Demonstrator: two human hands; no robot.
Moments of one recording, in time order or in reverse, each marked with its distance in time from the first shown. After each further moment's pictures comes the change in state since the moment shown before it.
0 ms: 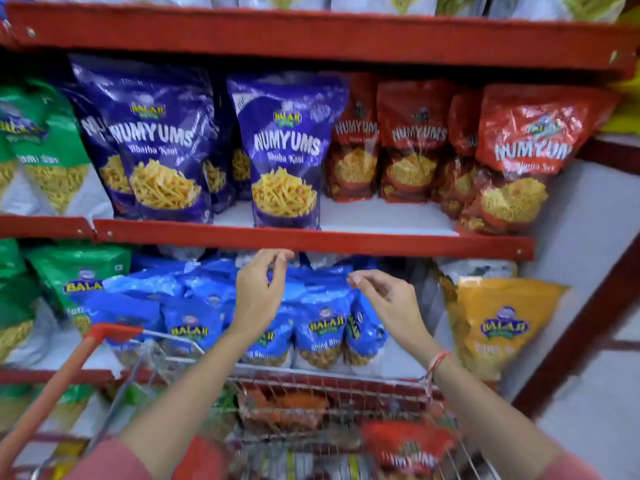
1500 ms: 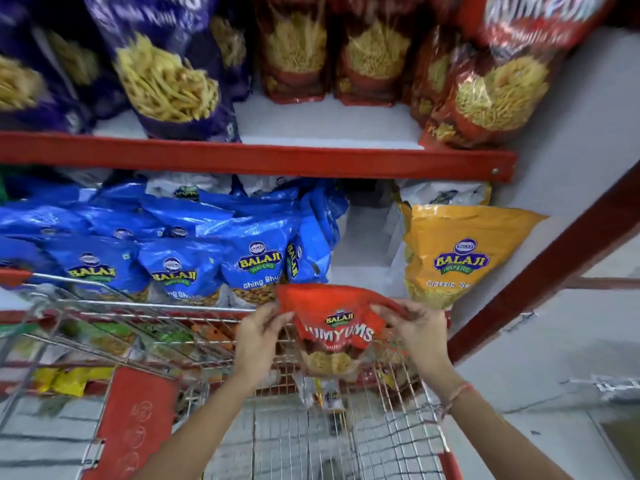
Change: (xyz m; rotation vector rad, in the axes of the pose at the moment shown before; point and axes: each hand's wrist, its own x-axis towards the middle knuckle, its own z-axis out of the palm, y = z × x) left_hand -0.154 -0.030 0.138 -0.307 -0.282 -0.621; right_hand -0.088 0.148 -0.096 0.110 0.185 0.373
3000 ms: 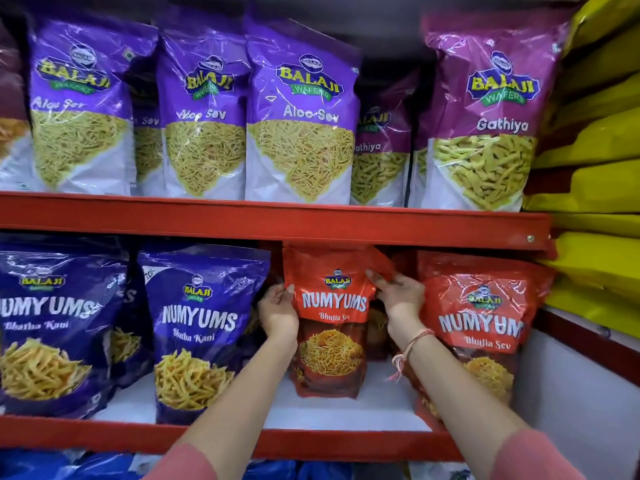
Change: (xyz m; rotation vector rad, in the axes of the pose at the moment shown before) left_hand 0.264 0.342 0.008 -0.537 0.436 0.272; right_hand 0.299 -0.313 0.036 0.547 0.225 -0.237
